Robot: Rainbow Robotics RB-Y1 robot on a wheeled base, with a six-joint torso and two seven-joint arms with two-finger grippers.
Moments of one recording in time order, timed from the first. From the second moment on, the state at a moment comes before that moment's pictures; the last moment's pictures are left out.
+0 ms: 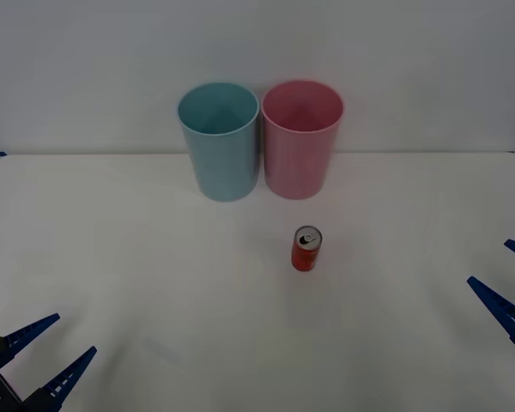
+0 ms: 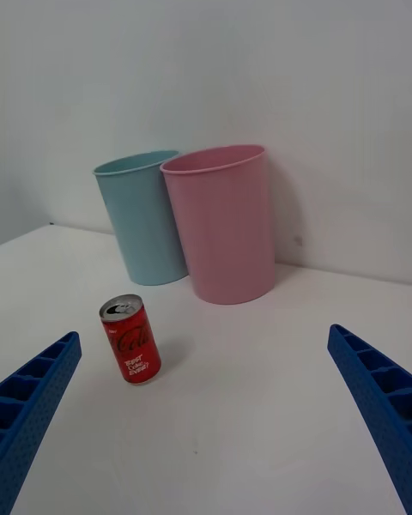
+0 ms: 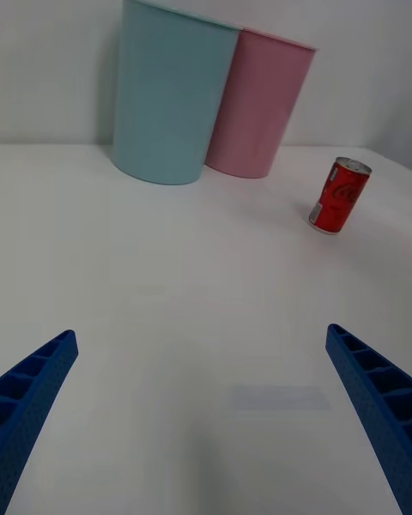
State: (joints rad) right arm 0.35 -0.40 -0.52 -1.66 0.96 -1.22 0.00; left arm 0.47 0.37 0.38 -1.50 -0.96 -1.19 -0.18
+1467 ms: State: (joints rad) right arm 0.32 -0.41 -0.34 -1.61 1.01 -1.18 0.04; left arm 0.47 0.37 0.38 -1.50 -0.96 -1.19 -0.18
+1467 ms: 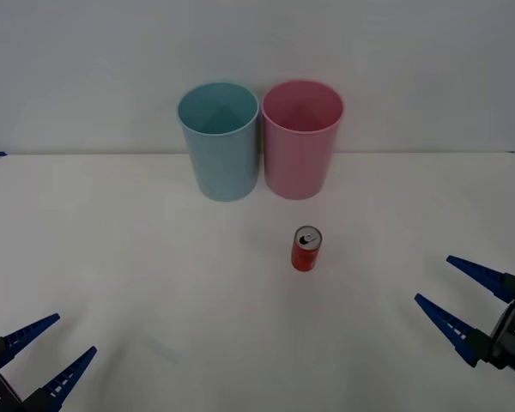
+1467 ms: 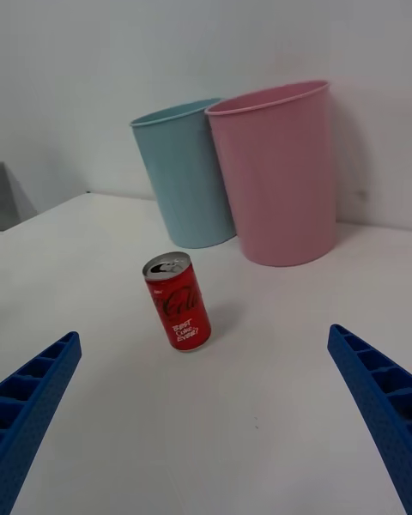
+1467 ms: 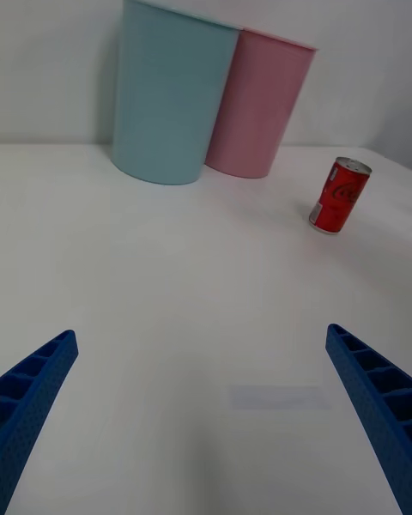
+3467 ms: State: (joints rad) right arm -0.01 -0.05 -0.17 -1.27 1.32 -0.87 0.27; left arm 0.47 0.37 0.38 -1.50 -0.96 -1.19 -0.18
